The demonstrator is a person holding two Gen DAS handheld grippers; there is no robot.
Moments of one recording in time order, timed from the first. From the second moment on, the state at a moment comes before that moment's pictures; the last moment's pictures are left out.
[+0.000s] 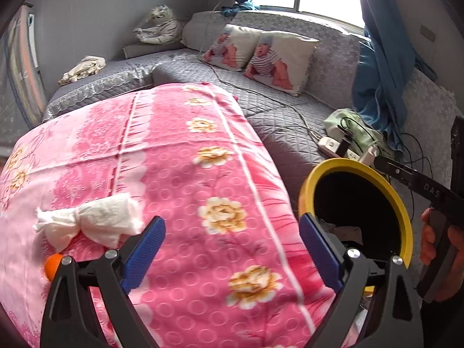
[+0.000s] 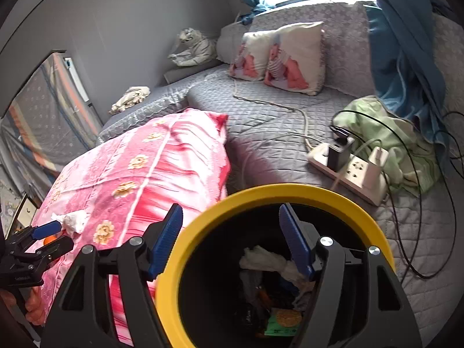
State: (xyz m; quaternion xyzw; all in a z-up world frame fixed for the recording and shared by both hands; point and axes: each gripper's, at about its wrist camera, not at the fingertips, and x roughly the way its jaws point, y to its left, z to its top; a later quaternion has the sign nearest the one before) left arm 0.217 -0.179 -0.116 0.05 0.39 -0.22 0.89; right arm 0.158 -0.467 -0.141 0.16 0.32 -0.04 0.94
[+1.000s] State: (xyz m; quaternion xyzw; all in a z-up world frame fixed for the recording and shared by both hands) left arm 0.228 0.009 -0.155 -0.05 0.43 -0.08 0.90; right arm 0.291 -0.199 -0.145 -0.04 0.38 0.24 0.89
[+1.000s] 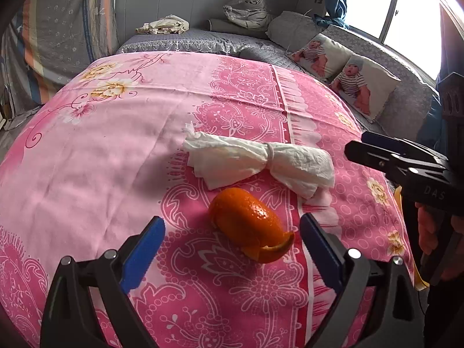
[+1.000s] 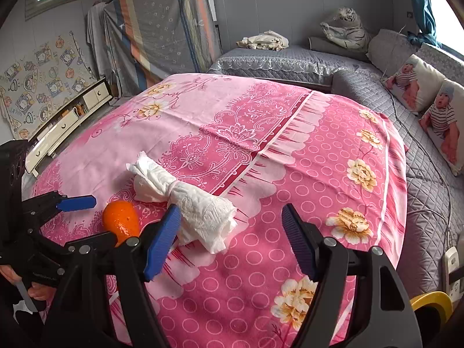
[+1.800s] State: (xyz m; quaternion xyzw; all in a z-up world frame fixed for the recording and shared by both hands) left arm 0.245 0.022 -0.177 -0.12 0.45 -0.11 0.88; right arm 0.332 -0.161 -0.192 -0.07 0.44 0.28 0.85
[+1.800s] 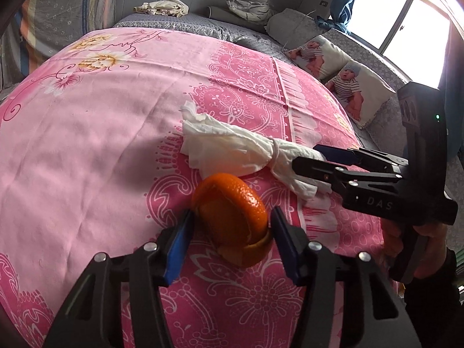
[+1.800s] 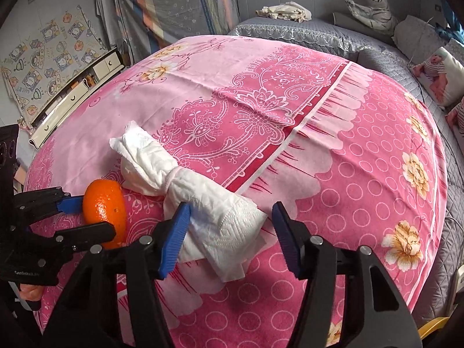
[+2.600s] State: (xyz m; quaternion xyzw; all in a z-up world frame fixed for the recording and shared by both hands) left arm 0.231 0.023 -0.160 -0.12 0.44 -0.11 0.88; right arm 0.314 -0.172 -0.166 -0.05 0.42 0.28 0.86
